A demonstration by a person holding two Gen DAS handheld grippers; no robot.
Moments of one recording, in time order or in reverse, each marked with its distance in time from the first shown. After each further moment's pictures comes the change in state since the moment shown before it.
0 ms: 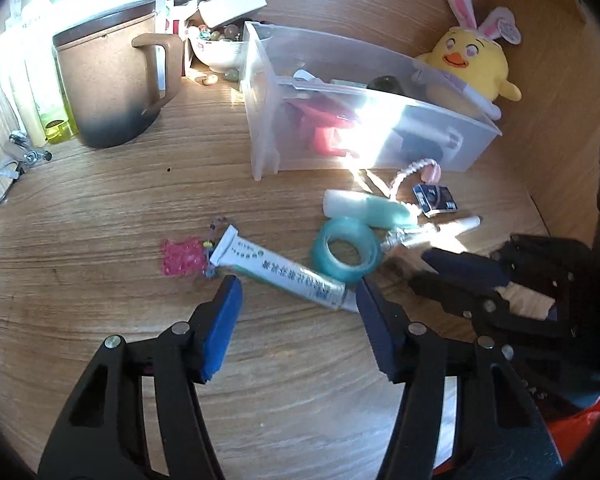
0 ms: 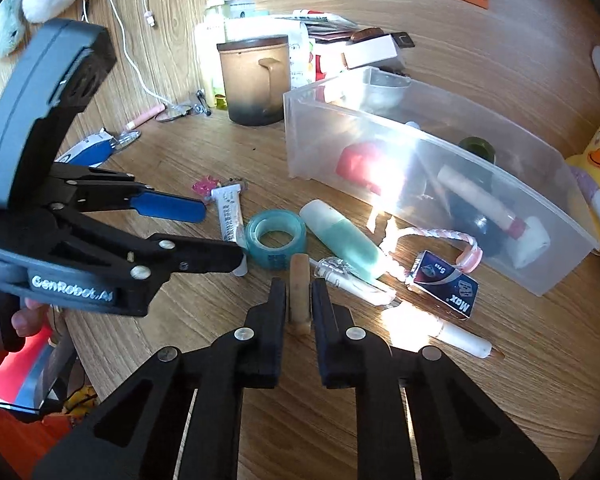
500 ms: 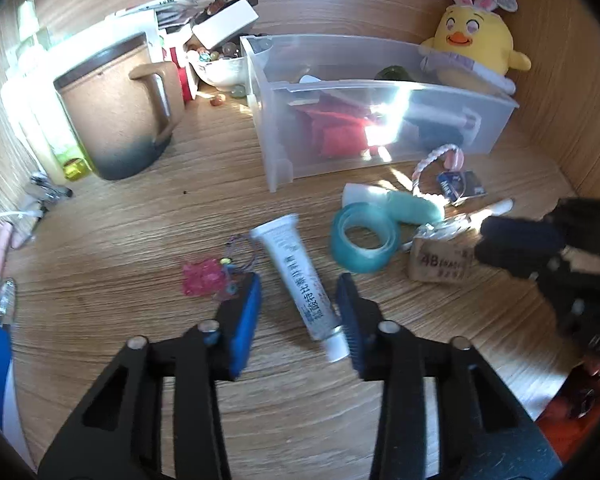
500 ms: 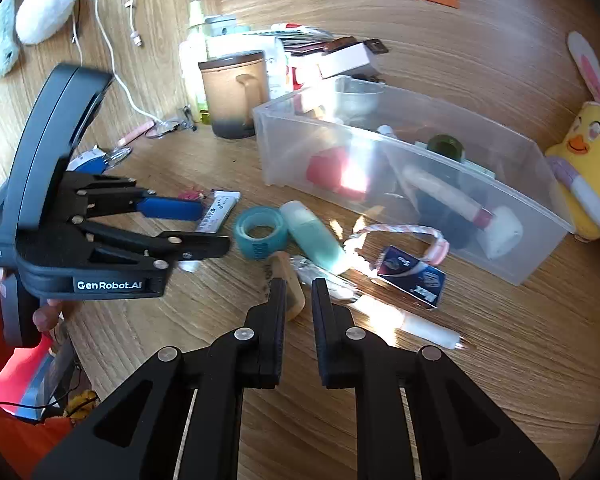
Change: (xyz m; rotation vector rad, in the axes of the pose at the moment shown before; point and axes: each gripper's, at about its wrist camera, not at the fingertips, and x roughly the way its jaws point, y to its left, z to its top) left arm 0.006 -0.010 -0.002 0.134 -0.042 0.152; right arm -0.017 -0.020 -0.006 0.054 -0.035 -0.019
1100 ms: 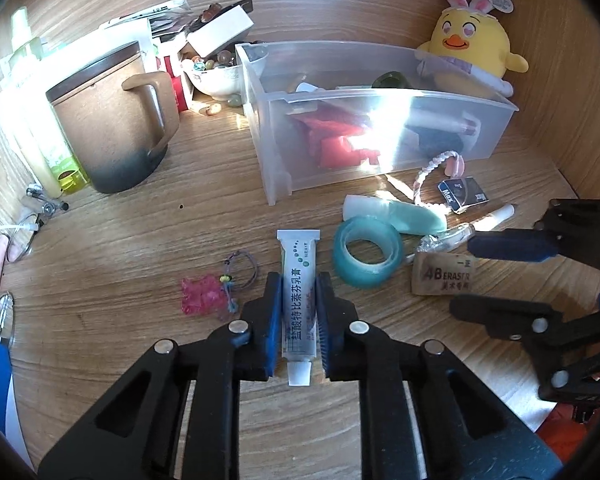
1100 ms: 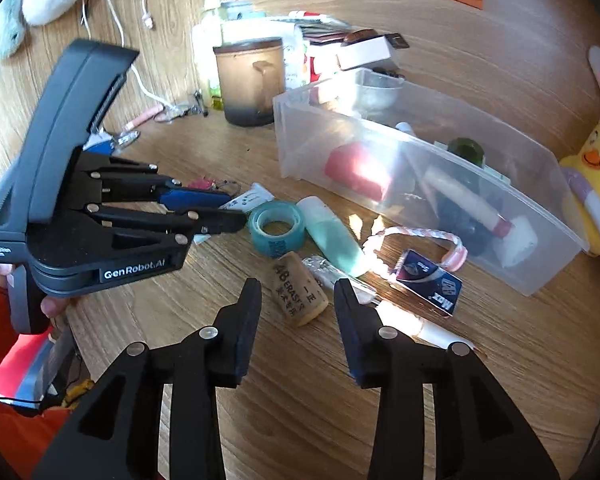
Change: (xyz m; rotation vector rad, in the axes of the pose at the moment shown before) left arm 0.002 0.002 0.004 0.013 -0.025 -0.018; right arm 0.016 0.019 0.005 -0.081 0.066 0.016
